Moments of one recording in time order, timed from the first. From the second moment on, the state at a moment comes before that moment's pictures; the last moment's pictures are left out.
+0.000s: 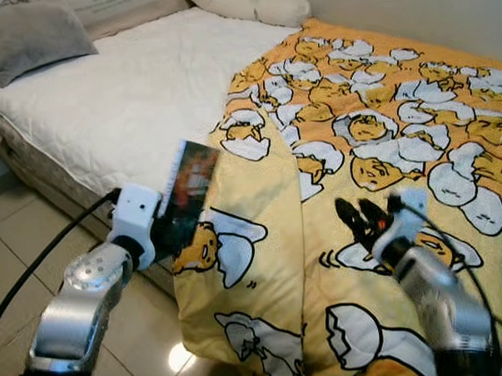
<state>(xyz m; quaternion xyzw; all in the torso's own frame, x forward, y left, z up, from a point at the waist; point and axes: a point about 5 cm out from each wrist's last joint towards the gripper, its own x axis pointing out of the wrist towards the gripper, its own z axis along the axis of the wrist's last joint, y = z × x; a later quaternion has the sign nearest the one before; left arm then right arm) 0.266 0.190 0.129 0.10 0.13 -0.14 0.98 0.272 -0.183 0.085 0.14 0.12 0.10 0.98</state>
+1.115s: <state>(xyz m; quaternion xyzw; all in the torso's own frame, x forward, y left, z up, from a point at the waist) 0.262 0.178 0.131 0.12 0.14 -0.09 0.98 0.258 -0.145 0.090 0.14 0.15 0.07 0.98</state>
